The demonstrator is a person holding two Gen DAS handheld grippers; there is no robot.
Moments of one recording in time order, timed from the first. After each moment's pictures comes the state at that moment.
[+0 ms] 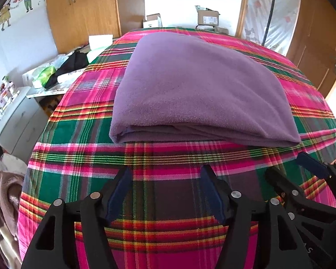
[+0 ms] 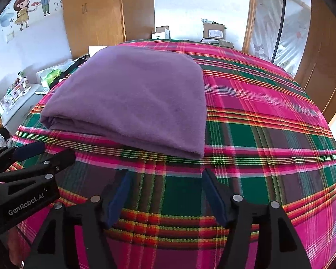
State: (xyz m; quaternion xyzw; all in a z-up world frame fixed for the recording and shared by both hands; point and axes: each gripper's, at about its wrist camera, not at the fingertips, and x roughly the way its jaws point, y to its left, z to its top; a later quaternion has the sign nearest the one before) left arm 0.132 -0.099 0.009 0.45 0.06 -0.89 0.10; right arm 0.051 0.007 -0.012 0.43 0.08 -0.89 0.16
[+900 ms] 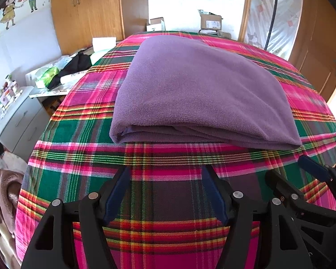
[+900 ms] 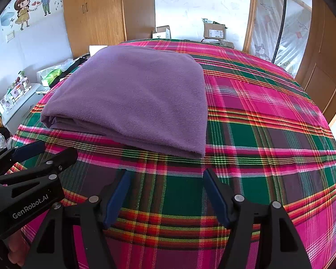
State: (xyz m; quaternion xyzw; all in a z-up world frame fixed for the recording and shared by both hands) left arm 0.133 -0.095 0.007 0.44 0.06 -0.89 0.11; right arm 0.055 0.005 -0.013 0.43 0.08 -0.89 0.16
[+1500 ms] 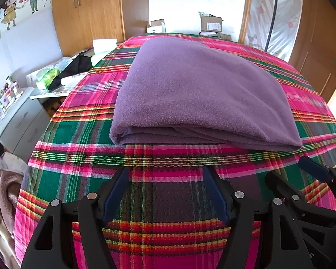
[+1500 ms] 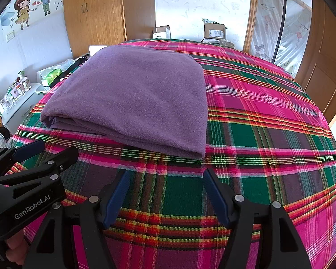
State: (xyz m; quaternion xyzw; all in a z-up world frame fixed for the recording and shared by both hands) left arm 0.132 -0.094 0.007 0.43 0.06 -0.89 0.11; right arm 0.055 0.005 -0.012 0.43 0.08 -0.89 0.16
